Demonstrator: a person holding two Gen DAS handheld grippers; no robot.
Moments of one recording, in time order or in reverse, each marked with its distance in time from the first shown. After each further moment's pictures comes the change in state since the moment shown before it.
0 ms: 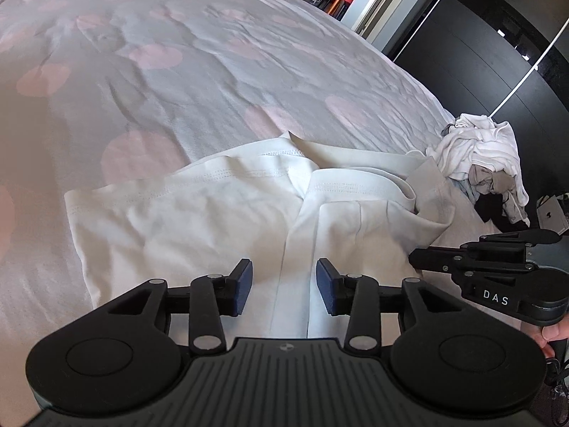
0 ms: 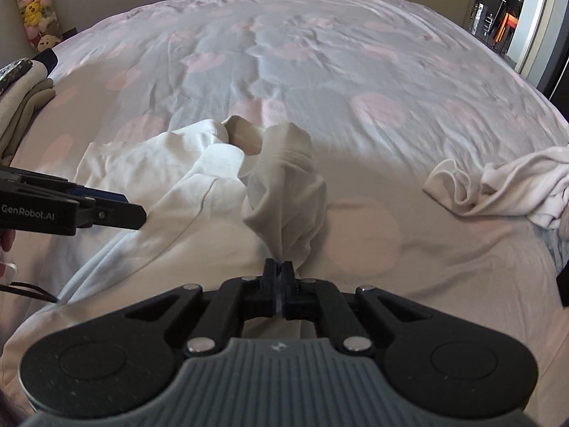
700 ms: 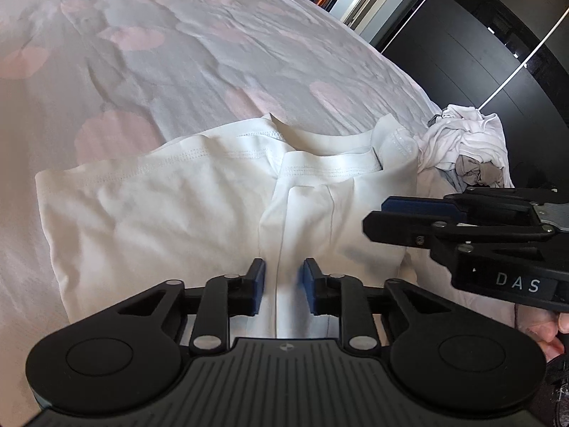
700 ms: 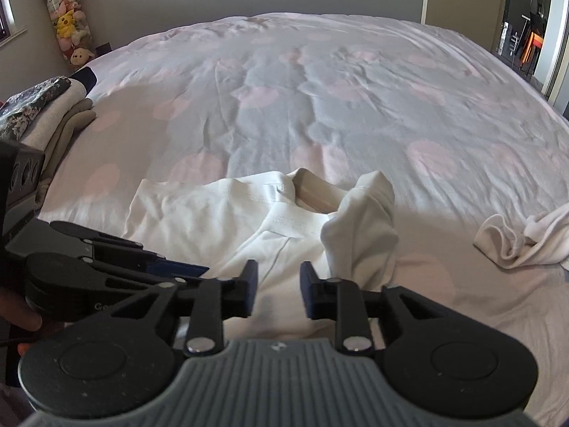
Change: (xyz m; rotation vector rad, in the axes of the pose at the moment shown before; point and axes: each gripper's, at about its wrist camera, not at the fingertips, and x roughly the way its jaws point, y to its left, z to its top) left arm 0.009 0.000 -0.007 -0.014 0.021 -0.069; right arm -0.006 0.037 0.035 -0.026 -0.064 0.114
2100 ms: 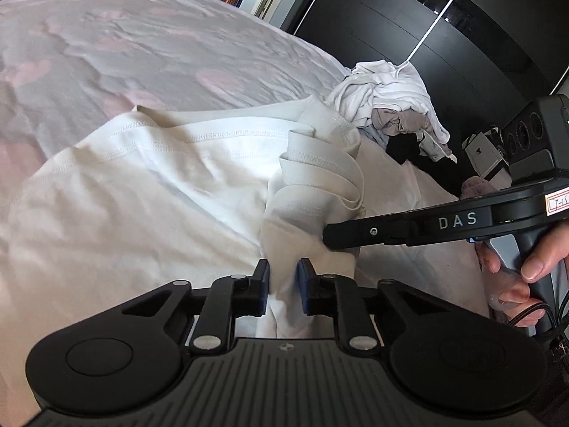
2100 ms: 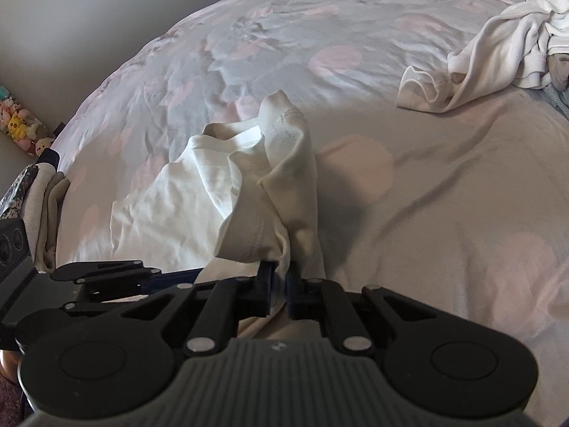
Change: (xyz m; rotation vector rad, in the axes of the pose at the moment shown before) left arm 0.004 -0.068 -0.026 0.259 -0.001 -0.162; right arm -0.030 -0.073 -0.070 0.442 0.048 0.051
